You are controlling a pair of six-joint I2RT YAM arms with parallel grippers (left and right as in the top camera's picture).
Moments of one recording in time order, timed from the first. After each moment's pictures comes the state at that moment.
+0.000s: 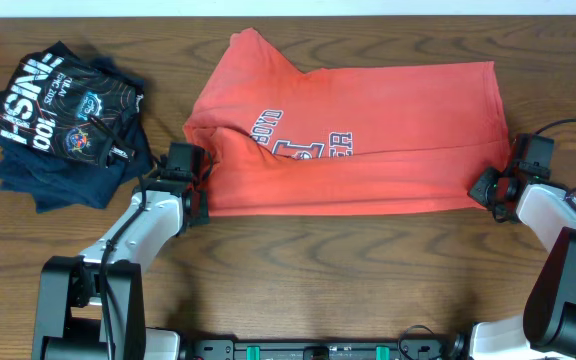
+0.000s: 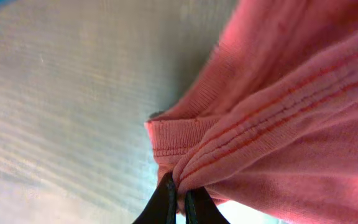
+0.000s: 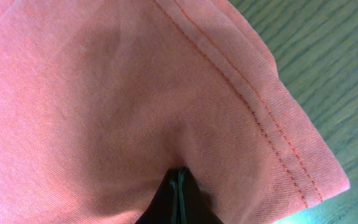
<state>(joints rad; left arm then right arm) -0.12 1.57 0.75 -0.58 -0.29 -0.26 -0.29 1.66 0.78 -0.34 0.06 0.38</state>
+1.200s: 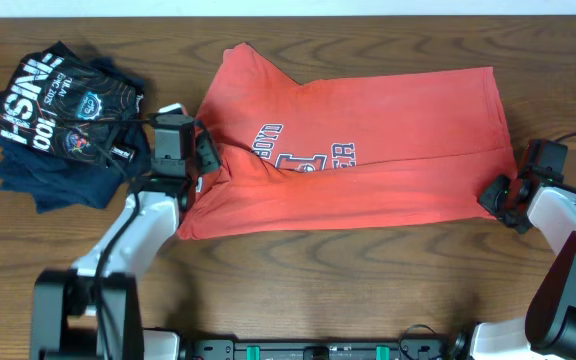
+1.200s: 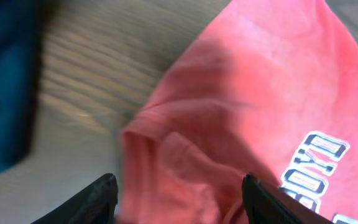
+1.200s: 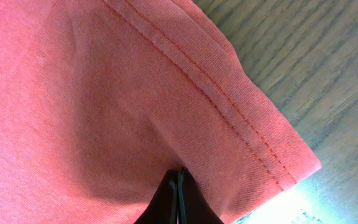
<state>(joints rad) -0.10 1.54 0.77 -0.03 -0.09 -0.44 -0.35 1.65 0.79 -0.43 0.06 0.42</state>
